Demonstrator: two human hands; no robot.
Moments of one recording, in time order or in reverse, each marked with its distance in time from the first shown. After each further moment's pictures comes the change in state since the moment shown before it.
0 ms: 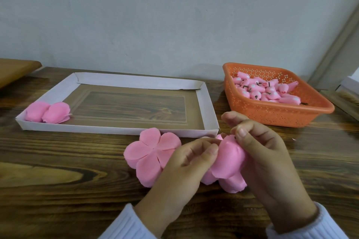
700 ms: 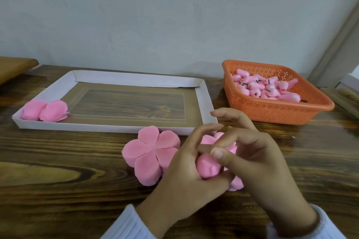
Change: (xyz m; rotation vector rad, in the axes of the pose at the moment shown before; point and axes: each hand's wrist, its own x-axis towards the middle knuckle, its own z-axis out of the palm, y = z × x) left_hand -0.004 0.006 0.003 0.336 -0.050 0.188; right_hand -0.005 -0.003 0.007 -0.490 -0.194 -0.232
